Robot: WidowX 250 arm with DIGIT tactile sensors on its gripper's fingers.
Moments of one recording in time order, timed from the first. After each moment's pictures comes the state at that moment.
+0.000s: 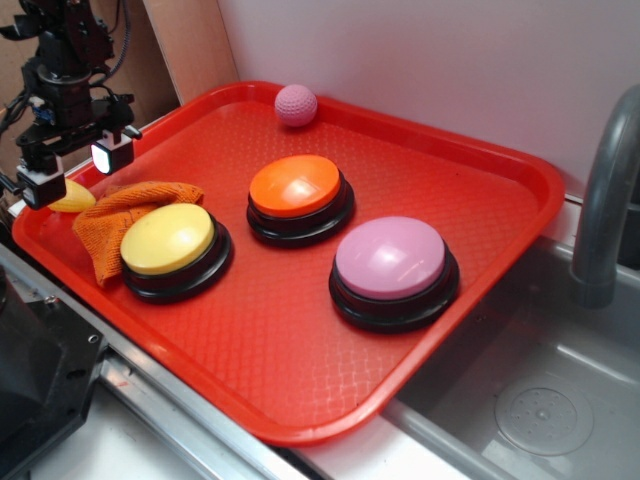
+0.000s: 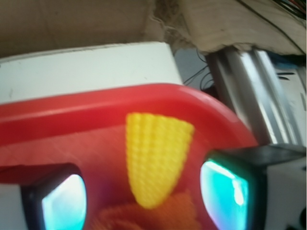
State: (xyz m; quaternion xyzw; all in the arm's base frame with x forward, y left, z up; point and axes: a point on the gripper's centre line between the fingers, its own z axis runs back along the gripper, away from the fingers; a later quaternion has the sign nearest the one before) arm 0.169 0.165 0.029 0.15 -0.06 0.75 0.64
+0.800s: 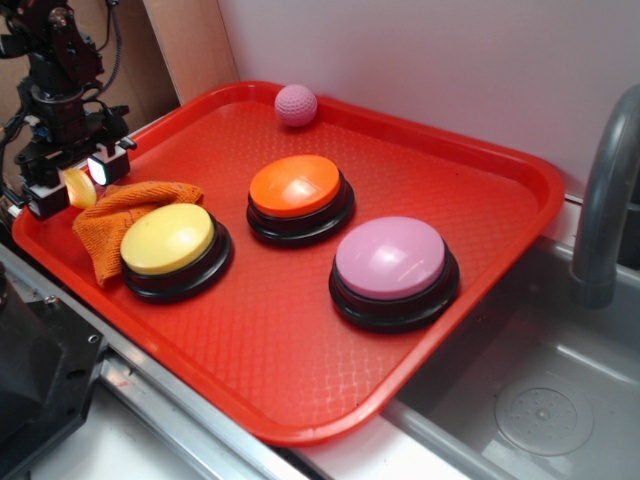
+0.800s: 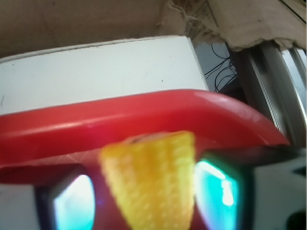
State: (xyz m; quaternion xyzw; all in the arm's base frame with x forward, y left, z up) arm 0.167 0.176 0.015 0.13 -0.07 0.75 0.64
